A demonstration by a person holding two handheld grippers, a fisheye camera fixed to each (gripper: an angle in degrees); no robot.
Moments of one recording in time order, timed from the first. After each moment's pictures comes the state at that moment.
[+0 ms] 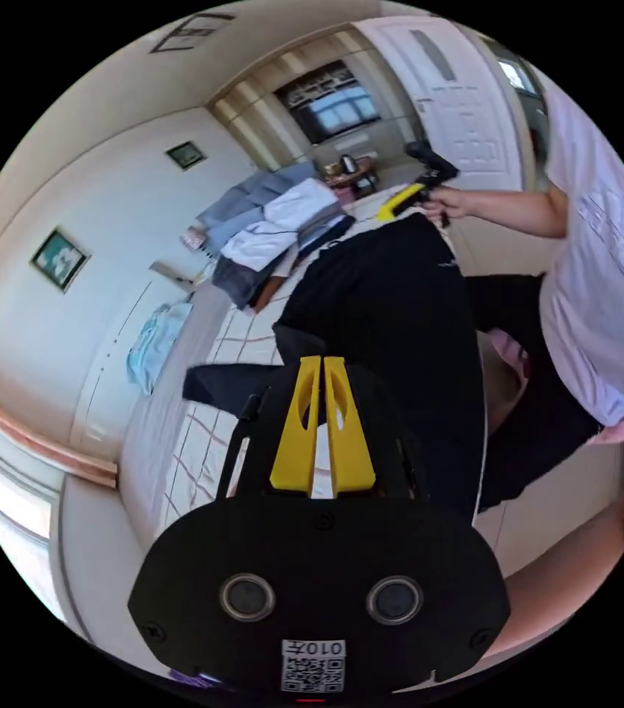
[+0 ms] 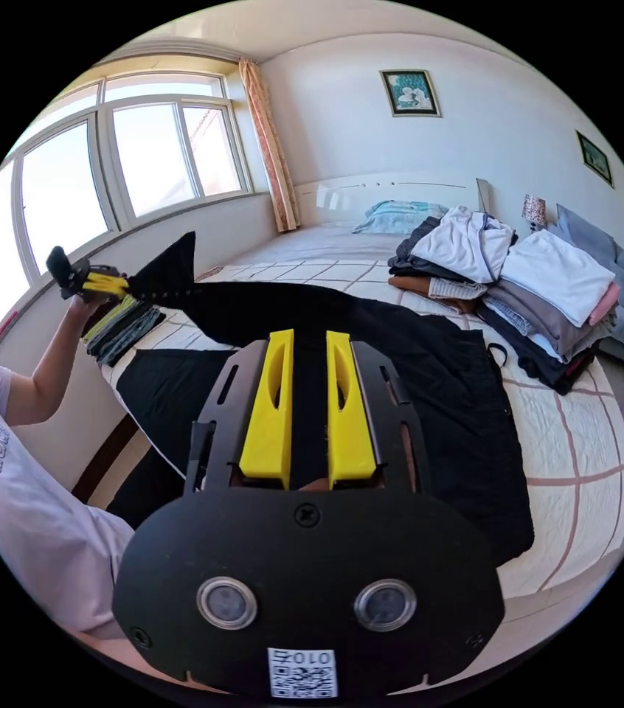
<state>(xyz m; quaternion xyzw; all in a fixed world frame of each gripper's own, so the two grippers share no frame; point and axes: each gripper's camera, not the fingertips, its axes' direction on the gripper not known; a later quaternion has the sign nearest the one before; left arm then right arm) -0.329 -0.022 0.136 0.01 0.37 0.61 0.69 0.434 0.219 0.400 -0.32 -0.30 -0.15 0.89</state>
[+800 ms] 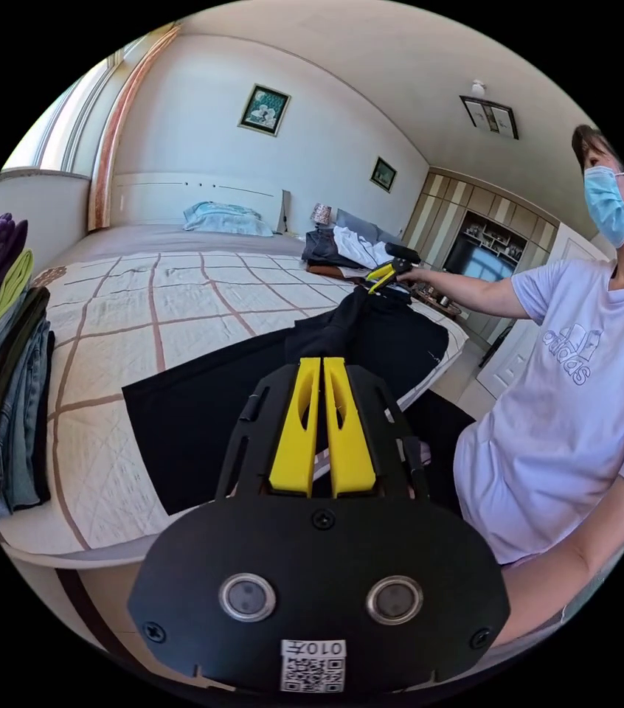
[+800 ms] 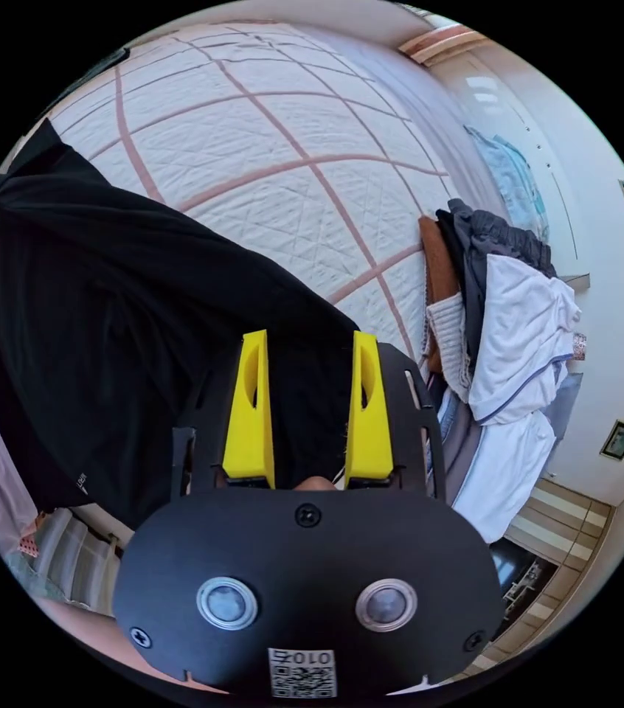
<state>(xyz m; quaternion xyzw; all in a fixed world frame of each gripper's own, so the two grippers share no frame) -0.633 0.132 0.176 -0.12 0.44 0.13 0.88 0.247 0.123 0.671 -0.51 -0.16 -0.58 0.61</state>
